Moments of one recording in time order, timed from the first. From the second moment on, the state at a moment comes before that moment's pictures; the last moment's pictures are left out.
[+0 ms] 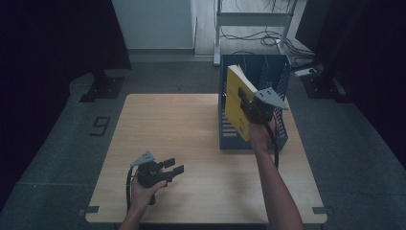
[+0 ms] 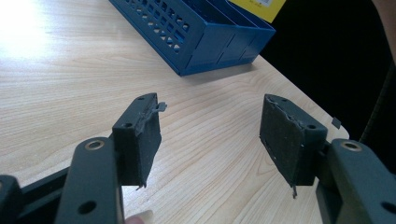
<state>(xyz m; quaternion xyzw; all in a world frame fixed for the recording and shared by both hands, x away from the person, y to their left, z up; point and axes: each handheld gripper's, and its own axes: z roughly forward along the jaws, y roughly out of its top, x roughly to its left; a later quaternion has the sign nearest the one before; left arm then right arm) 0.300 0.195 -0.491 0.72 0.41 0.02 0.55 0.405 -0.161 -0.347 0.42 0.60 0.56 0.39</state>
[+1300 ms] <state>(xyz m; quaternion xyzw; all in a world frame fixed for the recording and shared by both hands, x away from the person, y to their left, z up) 0.299 0.197 -0.490 0.72 0.41 0.02 0.56 0.445 -0.142 -0.354 0.46 0.58 0.54 0.39</state>
